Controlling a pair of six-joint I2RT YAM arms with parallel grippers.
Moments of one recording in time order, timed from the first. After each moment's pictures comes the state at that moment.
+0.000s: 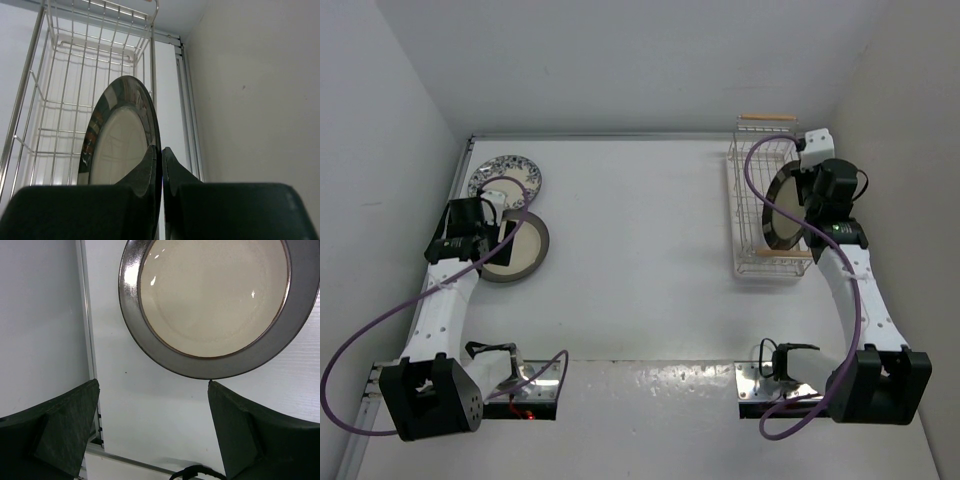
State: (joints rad) left arm 0.16 1.04 0.84 -0.62 -0.20 0.33; right arm -0.08 1.13 0.92 -0.10 0.17 -0.38
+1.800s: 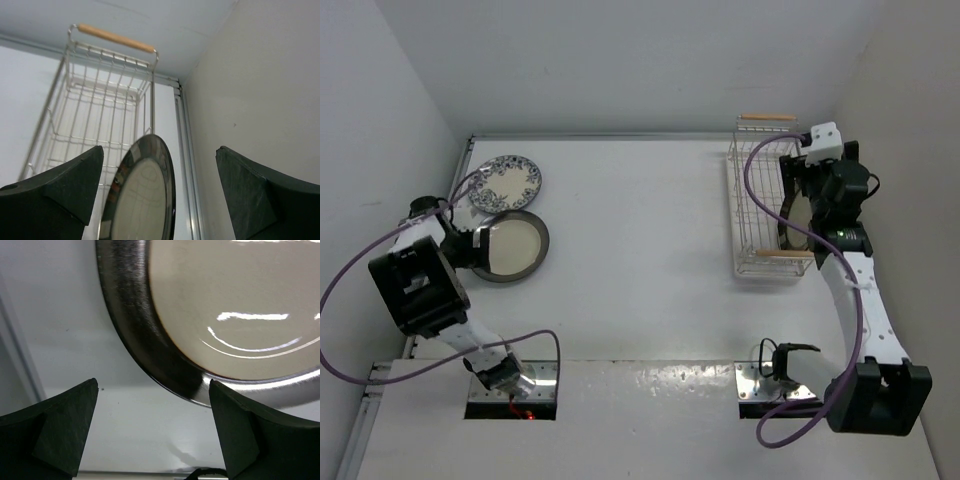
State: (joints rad) left arm 0.50 1.58 1.03 -0.67 0.08 0.41; right arm -0.09 1.09 0.89 0.04 0.08 -0.41
